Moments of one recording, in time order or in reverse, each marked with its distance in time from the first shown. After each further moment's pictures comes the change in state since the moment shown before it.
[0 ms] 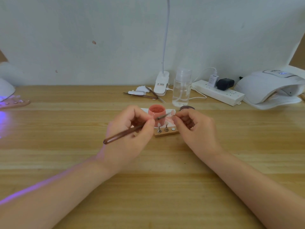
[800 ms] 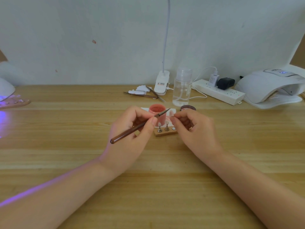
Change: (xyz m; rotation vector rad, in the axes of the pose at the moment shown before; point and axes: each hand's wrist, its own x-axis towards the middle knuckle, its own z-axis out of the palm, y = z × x) left_hand -0.003 -0.007 0.006 -0.011 -0.007 0.052; right_hand -0.003 -0.008 -0.002 -0.014 -0.051 -0.025
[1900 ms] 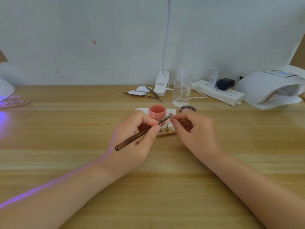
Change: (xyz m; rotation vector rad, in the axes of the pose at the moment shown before) left_hand -0.003 -0.003 -0.001 0.088 -0.071 0.117; right_hand 0.000 0.003 0.001 -0.065 0.025 -0.043
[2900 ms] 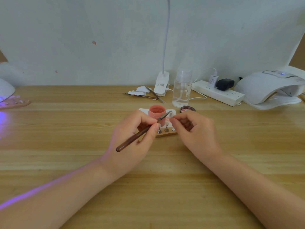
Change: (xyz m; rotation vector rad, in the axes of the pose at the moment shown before) left_hand 0.002 0.001 0.002 0.015 0.027 0.009; right_hand 0.000 0.003 0.003 0.085 0.022 0.046
